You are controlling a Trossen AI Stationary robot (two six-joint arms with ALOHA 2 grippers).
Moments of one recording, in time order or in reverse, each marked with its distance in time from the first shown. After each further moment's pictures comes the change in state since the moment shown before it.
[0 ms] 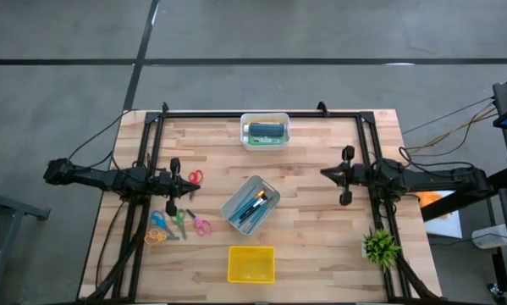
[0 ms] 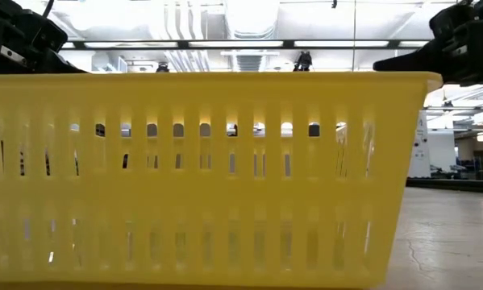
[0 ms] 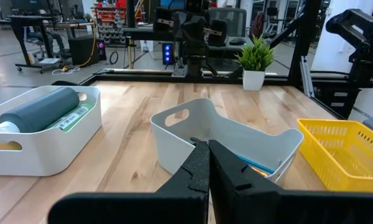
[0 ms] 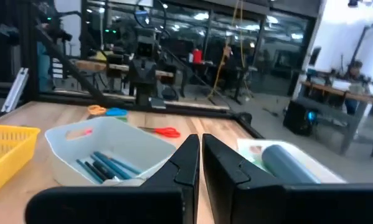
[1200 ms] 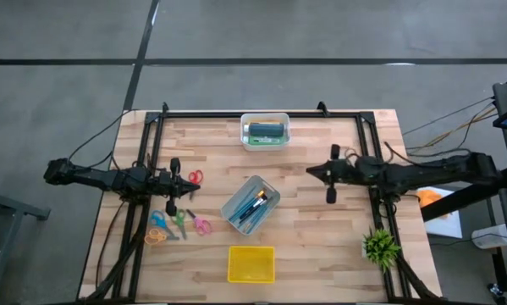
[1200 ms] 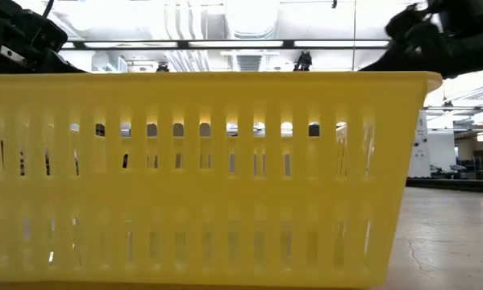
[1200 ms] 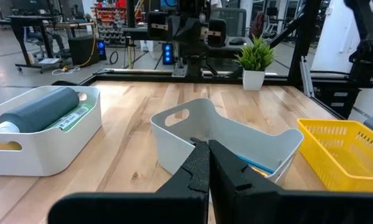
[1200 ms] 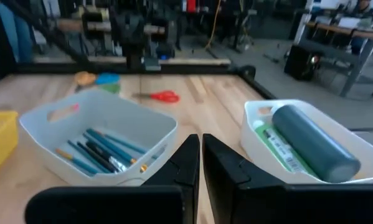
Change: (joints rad) left arm 0.000 0.000 0.000 0.000 0.000 0.000; right arm 0.000 0.478 0.174 0.091 0.061 0.122
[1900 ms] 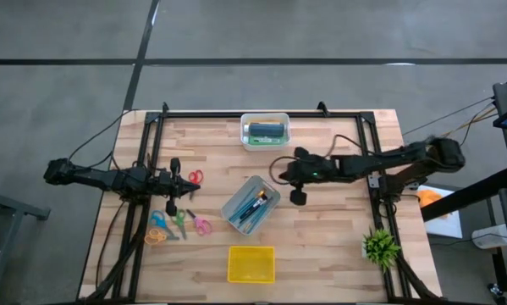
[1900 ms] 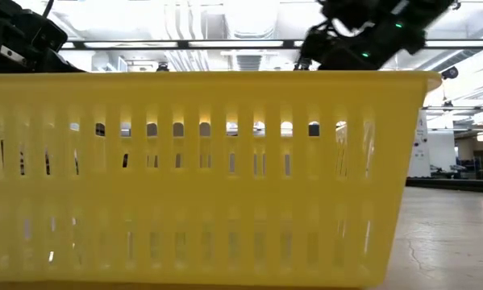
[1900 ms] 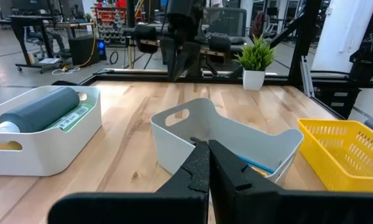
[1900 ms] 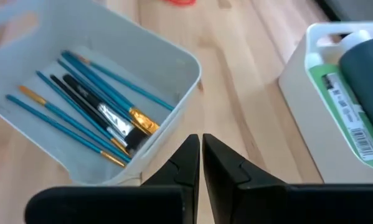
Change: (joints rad) left arm 0.000 0.000 0.000 0.000 0.000 0.000; right arm 0.000 0.632 0.545 -0.436 -0.021 0.039
